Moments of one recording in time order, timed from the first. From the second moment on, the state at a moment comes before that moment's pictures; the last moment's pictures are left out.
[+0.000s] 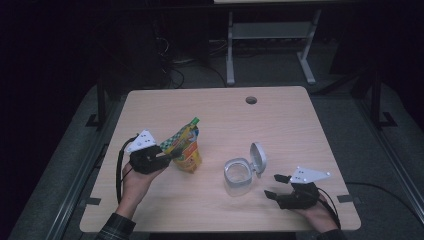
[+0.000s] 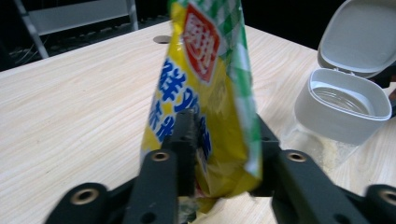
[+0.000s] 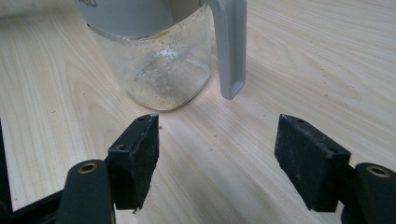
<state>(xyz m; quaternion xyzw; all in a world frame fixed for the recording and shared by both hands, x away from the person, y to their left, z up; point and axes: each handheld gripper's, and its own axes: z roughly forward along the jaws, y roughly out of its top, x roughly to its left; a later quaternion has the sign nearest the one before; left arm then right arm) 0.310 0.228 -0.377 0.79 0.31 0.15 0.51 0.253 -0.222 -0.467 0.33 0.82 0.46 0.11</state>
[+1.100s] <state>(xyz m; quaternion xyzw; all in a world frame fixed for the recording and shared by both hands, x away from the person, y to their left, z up) 0.326 0.233 -0.374 0.80 0.30 0.12 0.51 0.252 -0.224 -0.466 0.33 0.82 0.46 0.12</state>
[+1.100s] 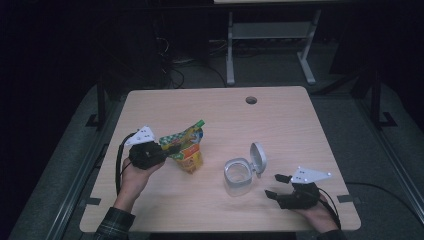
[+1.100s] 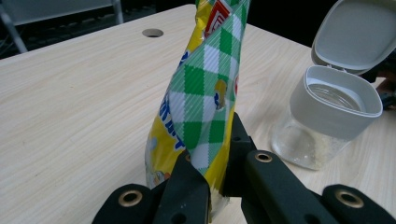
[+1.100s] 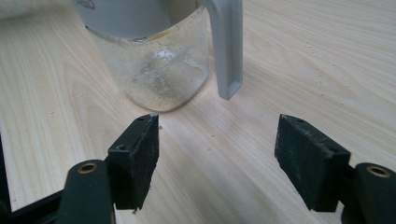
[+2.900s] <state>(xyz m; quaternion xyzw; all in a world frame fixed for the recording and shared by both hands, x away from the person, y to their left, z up) 0.299 0.249 -0.329 0.78 0.27 0.08 0.56 0.214 -0.156 -0.427 0.26 0.82 0.51 0.09</state>
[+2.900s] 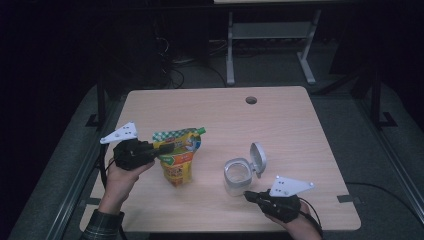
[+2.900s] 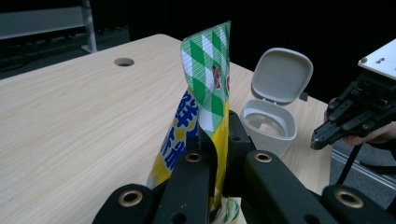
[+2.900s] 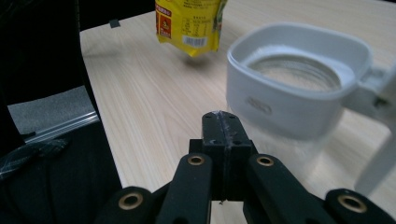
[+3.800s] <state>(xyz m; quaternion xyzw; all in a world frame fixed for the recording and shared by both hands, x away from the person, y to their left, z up) 0.289 0.235 -0.283 0.79 0.23 0.07 0.57 0.244 -0.081 -0.396 0.25 0.82 0.51 0.11</state>
